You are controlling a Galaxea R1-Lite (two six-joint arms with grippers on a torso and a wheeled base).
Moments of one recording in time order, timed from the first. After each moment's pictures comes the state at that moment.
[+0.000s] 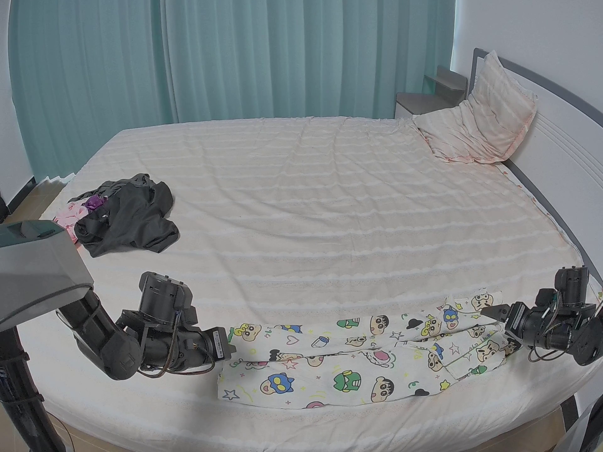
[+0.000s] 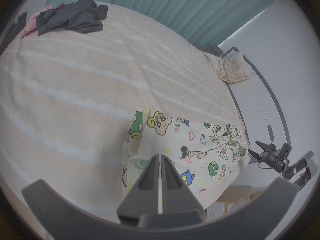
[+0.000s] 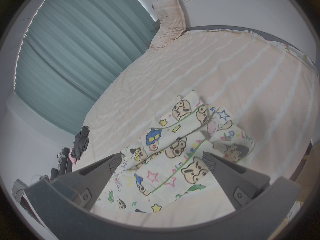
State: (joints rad) left arm -0.37 2.04 -0.55 -0.67 -0.23 -0.60; right arm -0.09 1.82 -0.23 -0.91 0.25 0.55
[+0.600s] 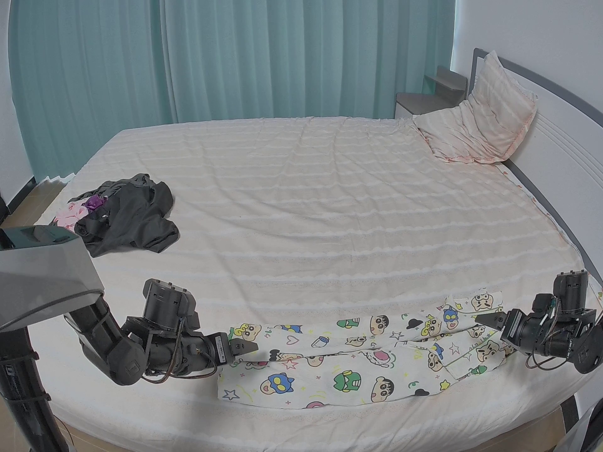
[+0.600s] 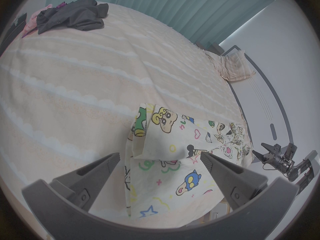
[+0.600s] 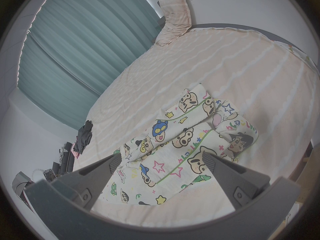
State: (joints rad) left arm -0.37 2.09 -0.53 -0.74 -0.21 -0.59; right arm -0.03 1.78 -0.18 -0.92 0.25 0.55
